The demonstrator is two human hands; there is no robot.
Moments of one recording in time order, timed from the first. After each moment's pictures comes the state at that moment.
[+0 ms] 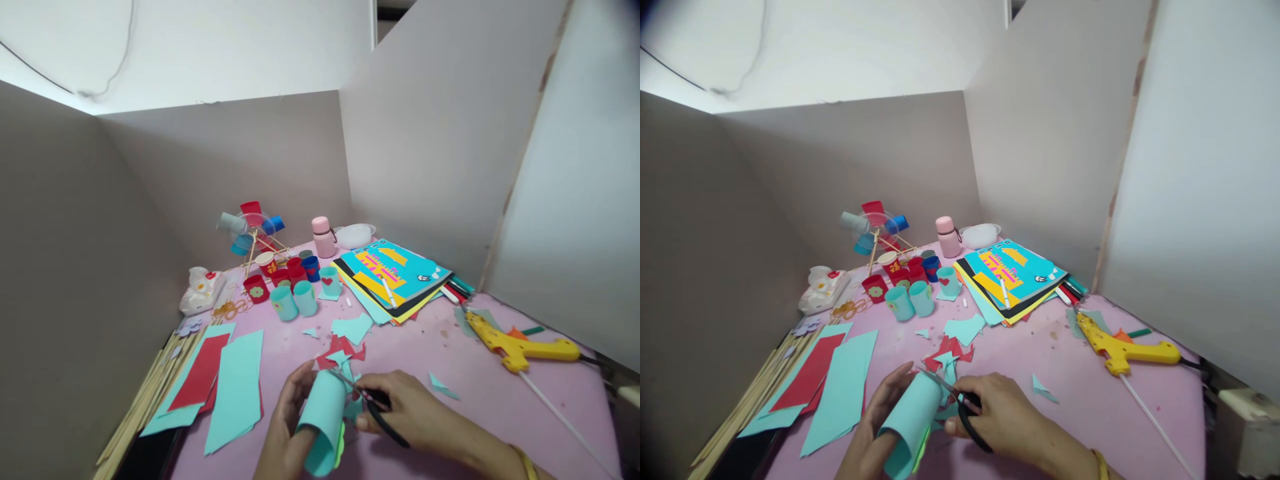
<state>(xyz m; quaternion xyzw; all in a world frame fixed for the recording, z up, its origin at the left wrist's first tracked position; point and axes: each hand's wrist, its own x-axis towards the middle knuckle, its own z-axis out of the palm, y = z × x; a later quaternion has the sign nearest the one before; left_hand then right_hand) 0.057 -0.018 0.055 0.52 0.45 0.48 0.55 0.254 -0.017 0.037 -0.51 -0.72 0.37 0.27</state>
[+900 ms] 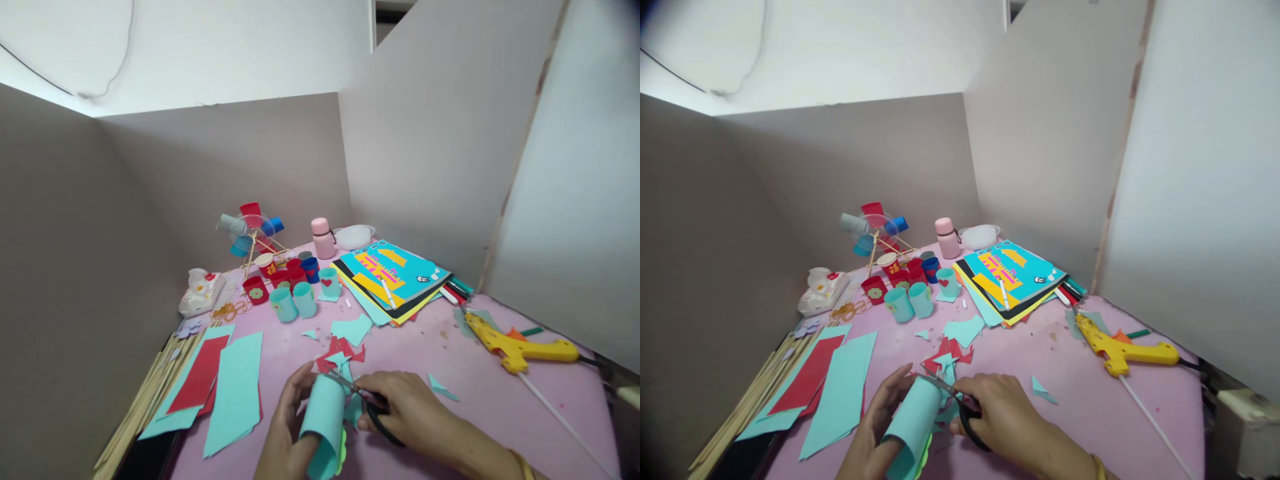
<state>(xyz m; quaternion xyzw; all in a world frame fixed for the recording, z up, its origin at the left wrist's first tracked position) 0.056 -0.016 0.050 0.54 0.45 0.48 0.53 0.254 -0.017 0.035 -0.55 -0.76 0.27 0.25</state>
